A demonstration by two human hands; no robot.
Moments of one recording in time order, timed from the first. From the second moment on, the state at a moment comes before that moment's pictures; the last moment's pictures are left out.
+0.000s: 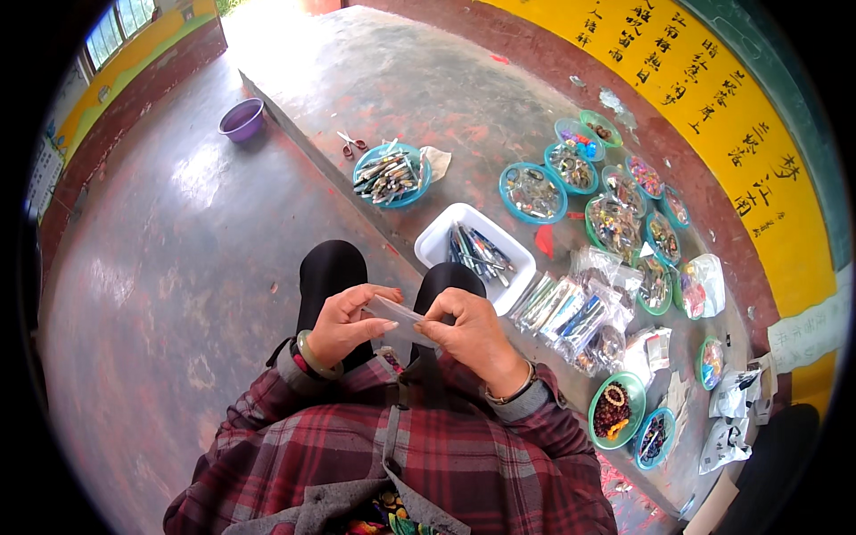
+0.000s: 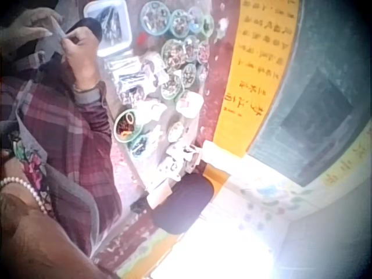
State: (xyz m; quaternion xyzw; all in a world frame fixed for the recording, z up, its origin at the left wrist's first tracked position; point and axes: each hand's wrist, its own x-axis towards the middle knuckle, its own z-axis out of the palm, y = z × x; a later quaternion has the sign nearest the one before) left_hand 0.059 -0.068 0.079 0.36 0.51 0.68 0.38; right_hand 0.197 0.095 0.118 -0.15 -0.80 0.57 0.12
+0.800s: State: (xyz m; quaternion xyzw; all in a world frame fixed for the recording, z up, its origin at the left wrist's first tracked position) left_hand 0.060 -0.066 0.064 0.37 0.55 0.65 0.38; right_hand 0.195 0.100 0.106 -0.13 -0.79 0.60 0.08
